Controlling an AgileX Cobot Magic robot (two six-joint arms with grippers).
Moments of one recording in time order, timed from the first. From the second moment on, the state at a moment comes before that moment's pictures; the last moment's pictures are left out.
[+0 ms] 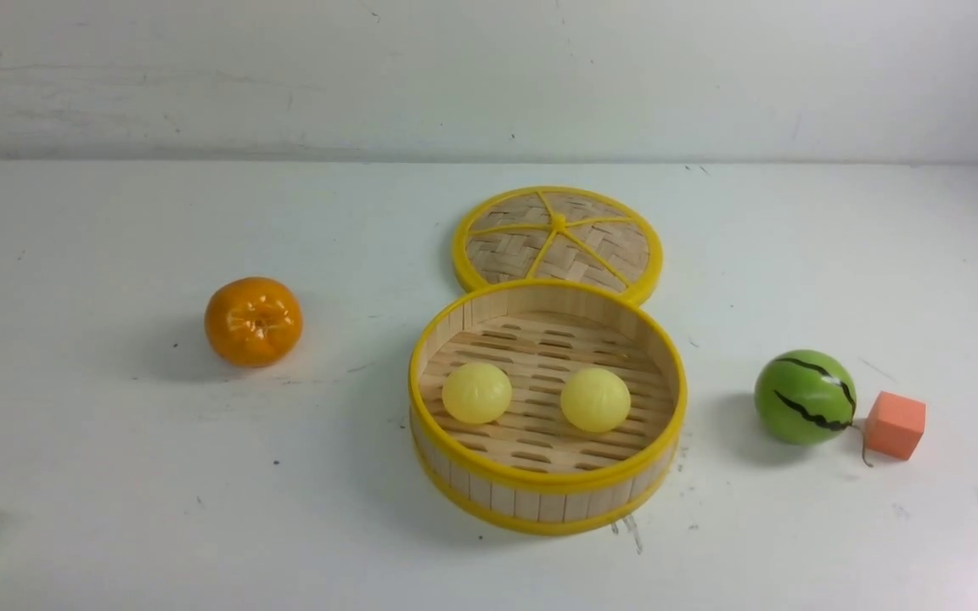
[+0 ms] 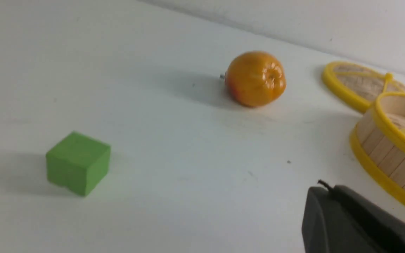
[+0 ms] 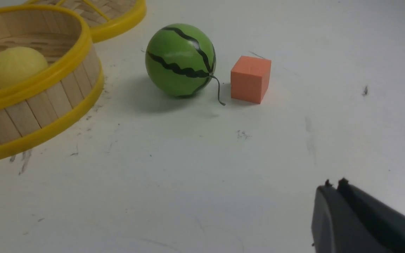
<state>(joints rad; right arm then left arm) 0.01 -0.01 0.02 -0.03 0.38 0.10 -0.02 -0.01 0.03 -0.08 0.28 -0.24</state>
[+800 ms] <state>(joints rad) 0.01 -0.01 0.02 -0.03 0.38 0.10 -0.07 -0.01 0.03 -0.07 0.38 -0.29</state>
